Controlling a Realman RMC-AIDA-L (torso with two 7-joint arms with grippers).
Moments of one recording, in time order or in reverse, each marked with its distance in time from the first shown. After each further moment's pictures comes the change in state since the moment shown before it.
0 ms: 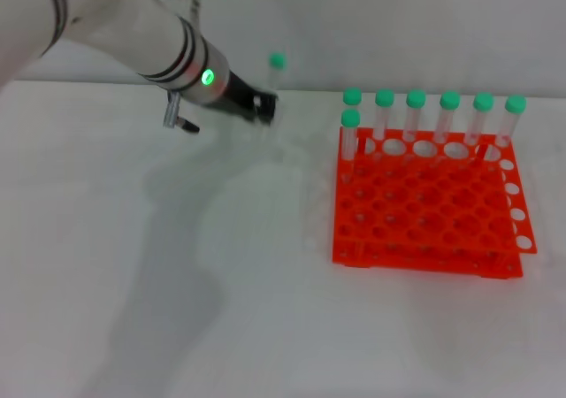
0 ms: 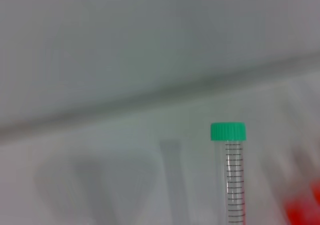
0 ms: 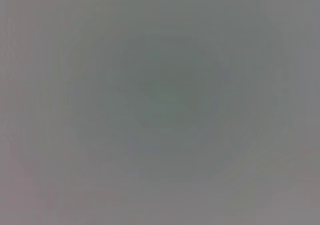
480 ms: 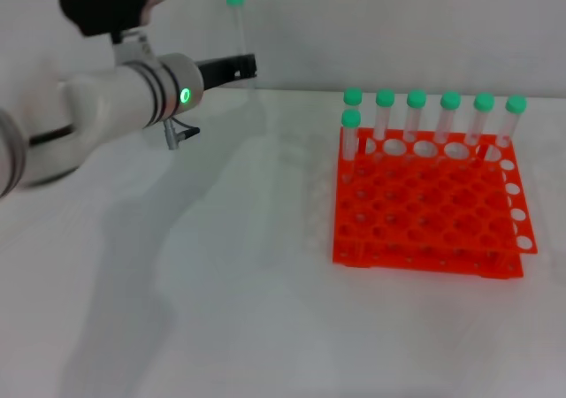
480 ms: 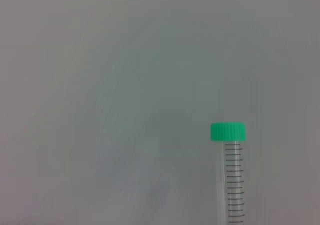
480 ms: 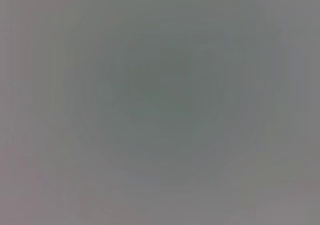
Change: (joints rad) left arm 0.244 -0.010 -0.001 0.160 -1.116 -0.333 0.917; right arm 0.009 0.004 0.043 0.001 0.001 -0.014 0.015
